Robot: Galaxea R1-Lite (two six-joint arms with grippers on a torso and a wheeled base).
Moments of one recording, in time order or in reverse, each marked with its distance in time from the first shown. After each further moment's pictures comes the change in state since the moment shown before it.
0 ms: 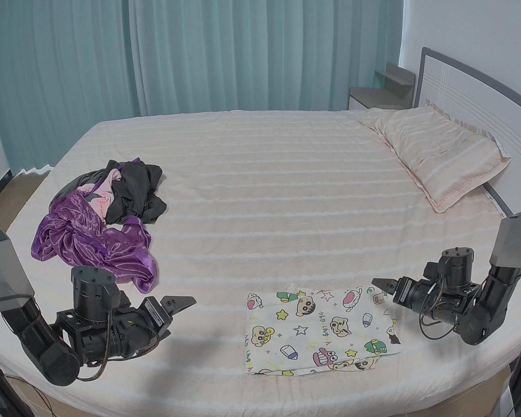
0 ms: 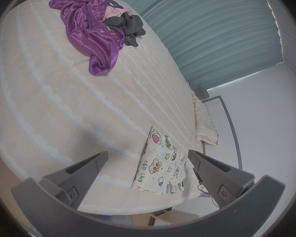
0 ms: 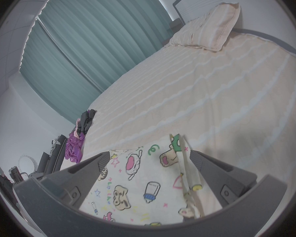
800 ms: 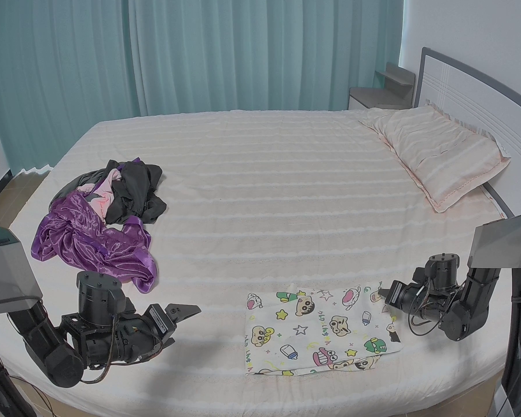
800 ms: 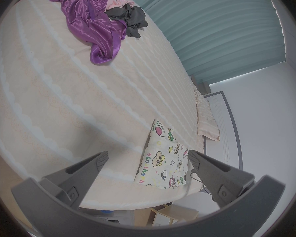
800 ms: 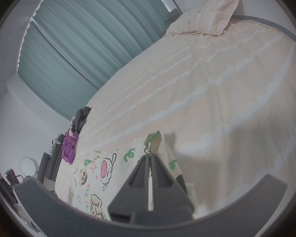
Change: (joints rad) left arm -0.010 0.037 0.011 -0.008 -0.041 -0.005; right arm -0.070 0.249 -0.177 -0.031 0.104 -0.013
